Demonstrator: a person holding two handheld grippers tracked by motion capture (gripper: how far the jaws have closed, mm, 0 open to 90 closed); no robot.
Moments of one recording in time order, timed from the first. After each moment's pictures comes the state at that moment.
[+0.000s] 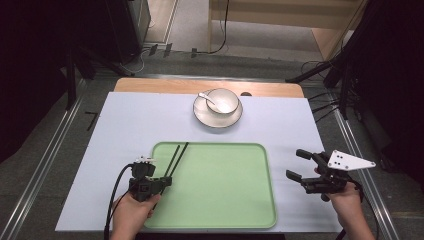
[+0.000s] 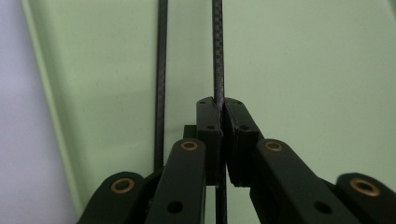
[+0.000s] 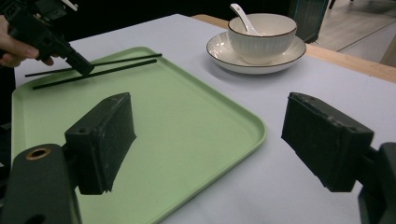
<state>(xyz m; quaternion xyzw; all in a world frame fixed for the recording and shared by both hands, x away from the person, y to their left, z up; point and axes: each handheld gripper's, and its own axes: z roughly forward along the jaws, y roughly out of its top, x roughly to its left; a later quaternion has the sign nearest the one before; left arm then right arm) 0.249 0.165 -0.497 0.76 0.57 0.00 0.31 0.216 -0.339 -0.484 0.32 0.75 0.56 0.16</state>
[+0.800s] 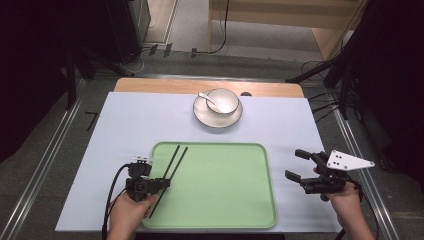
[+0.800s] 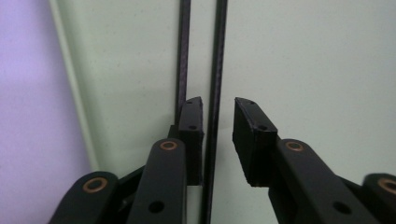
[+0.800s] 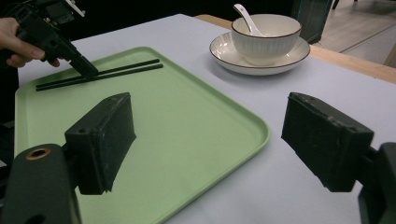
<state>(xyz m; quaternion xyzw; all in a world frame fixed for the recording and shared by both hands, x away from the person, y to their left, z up) 0.257 0.177 -0.500 0.76 0.57 -0.03 0.30 0.216 -0.337 -0.483 0.31 0.75 0.56 0.15</state>
